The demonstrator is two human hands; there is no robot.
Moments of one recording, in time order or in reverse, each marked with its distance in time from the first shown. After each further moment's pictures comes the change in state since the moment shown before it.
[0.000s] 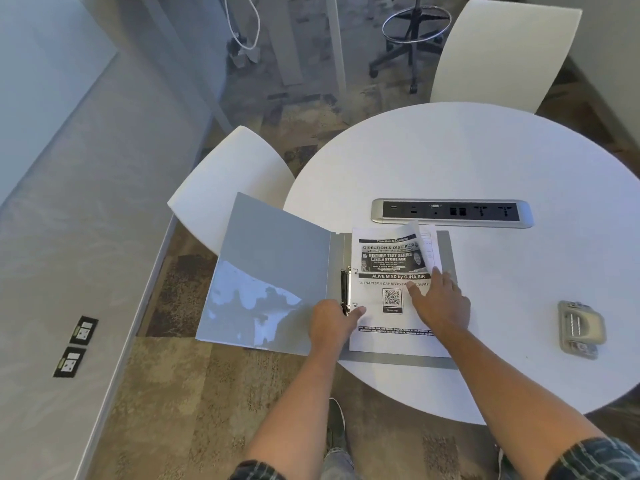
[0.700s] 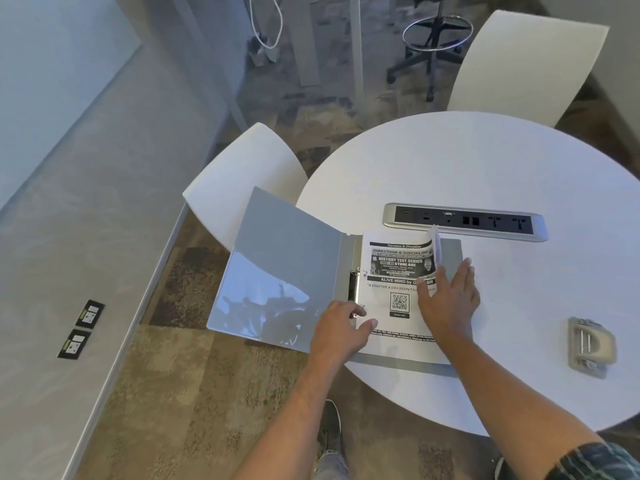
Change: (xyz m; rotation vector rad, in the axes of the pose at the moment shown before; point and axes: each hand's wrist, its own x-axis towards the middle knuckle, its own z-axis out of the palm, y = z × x) left_hand -0.036 -0.010 -0.021 -0.116 -0.063 0.282; right_hand -0.008 -0.013 -0.002 0.070 0.210 -0.096
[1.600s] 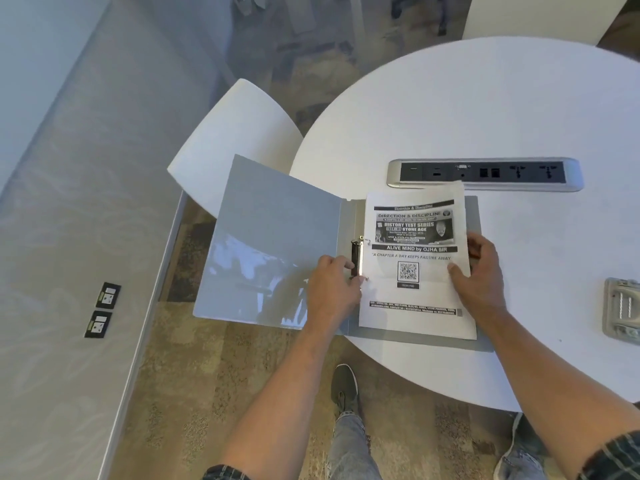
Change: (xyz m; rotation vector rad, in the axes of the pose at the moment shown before) left_hand 0.050 -0.012 0.008 0.155 0.137 -0.037; right_hand 0.014 0.061 0.018 0.804 -0.034 -0.007
